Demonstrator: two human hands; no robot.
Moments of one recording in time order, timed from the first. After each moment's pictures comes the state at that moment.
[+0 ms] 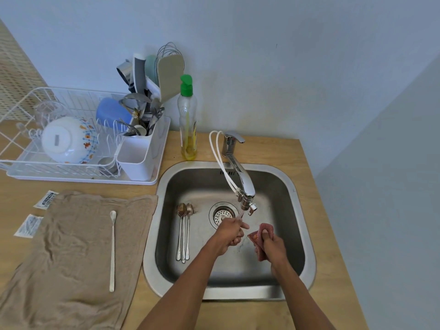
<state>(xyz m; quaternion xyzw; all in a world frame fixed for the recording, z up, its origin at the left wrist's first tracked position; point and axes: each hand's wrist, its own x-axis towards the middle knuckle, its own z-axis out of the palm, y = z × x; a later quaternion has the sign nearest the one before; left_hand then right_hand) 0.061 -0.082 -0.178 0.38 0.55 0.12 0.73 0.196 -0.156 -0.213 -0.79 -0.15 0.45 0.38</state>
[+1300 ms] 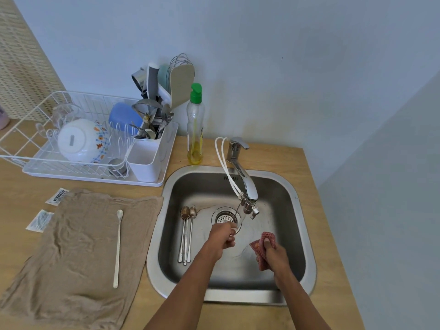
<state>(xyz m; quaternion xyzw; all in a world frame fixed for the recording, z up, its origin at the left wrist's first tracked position) 0.046 -0.081 -0.179 0.22 0.61 0.22 0.73 0.192 -0.169 -0.192 -0.79 -0.17 0.46 0.36</state>
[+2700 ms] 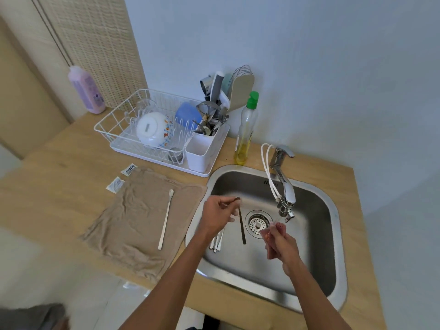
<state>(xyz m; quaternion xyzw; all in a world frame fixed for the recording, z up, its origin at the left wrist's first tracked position) -0.055 -0.102 -0.109 0.48 0.57 0.45 0.50 0.154 -0.136 -0.173 -0.73 -0.23 0.53 0.36</state>
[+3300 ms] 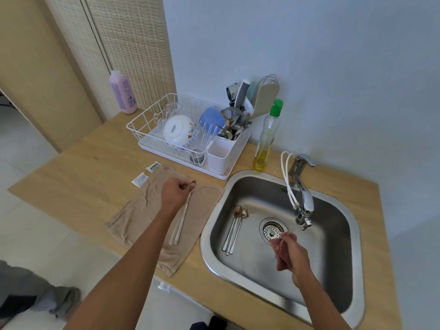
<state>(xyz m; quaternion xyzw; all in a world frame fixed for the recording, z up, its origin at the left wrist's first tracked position) -0.203 -0.078 -0.105 0.48 0.77 0.37 0.22 0.148 -0.136 -0.180 -0.73 -0.21 0.56 0.34</state>
